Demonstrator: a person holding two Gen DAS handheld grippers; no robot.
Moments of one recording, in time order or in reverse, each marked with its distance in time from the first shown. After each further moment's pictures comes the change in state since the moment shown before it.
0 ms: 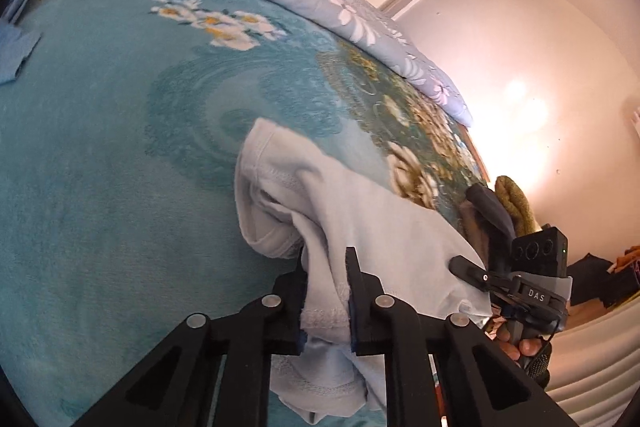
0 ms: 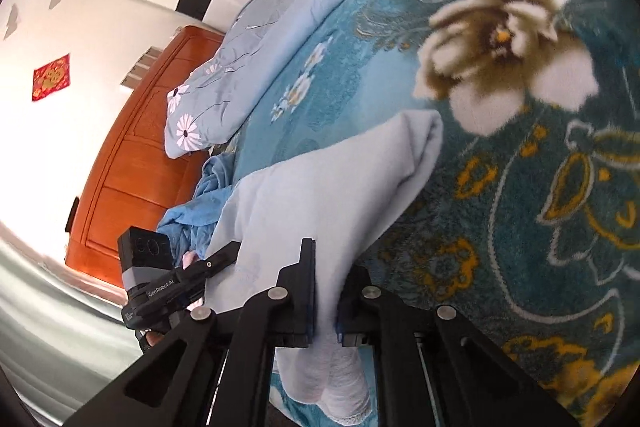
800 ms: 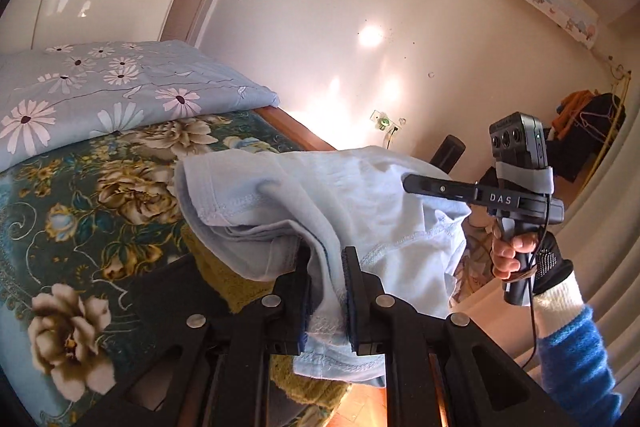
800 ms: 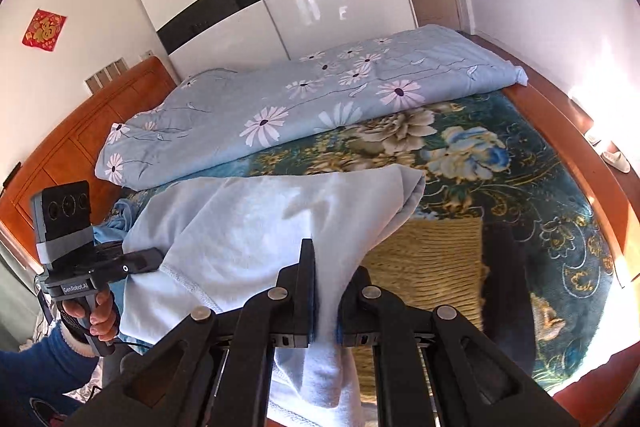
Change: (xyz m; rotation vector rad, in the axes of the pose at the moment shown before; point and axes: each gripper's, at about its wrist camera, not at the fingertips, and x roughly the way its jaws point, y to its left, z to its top) left arm 0.172 -0.442 0.008 0.561 0.022 -0.288; right arm -0.424 -0.064 0.145 -0.327 -0.250 -0.446
